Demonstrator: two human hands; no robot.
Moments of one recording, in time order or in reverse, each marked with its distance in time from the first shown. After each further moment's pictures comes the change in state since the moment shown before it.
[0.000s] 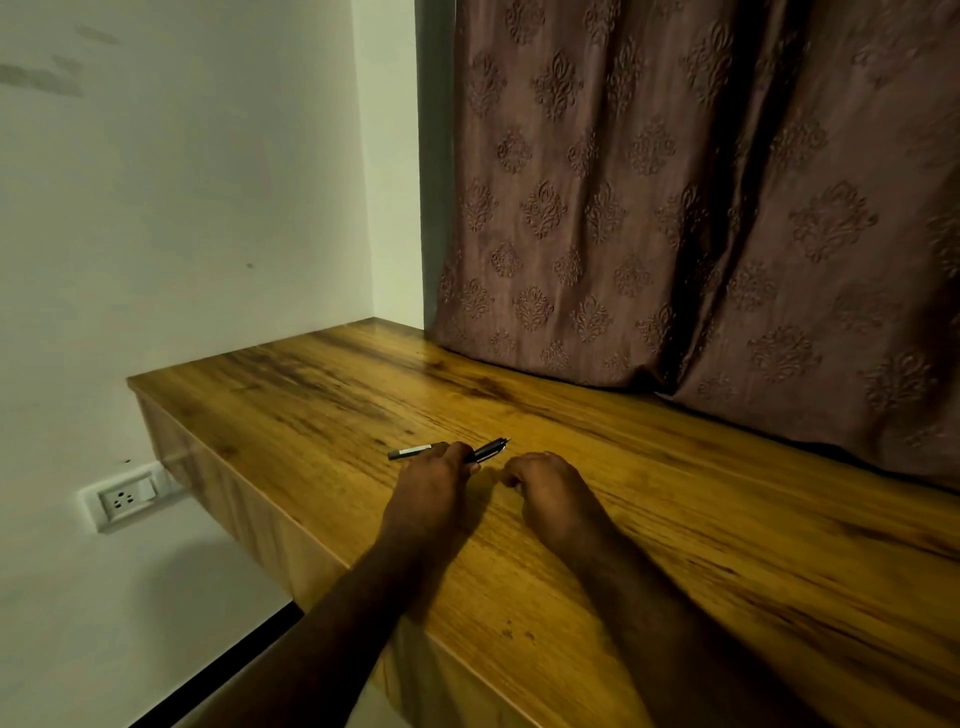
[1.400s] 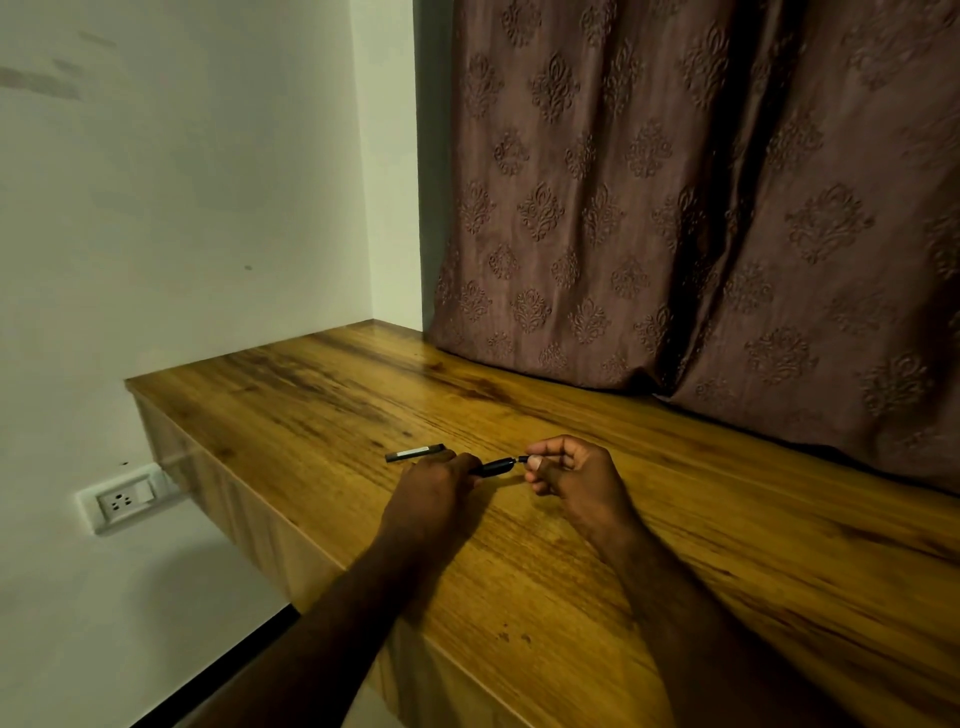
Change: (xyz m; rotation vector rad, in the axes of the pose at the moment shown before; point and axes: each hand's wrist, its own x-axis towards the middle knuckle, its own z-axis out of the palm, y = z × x) left_hand 0.000 -0.003 0.005 0.047 -0.026 0.076; right_hand -0.001 0.023 -0.008 1.045 0.203 0.251
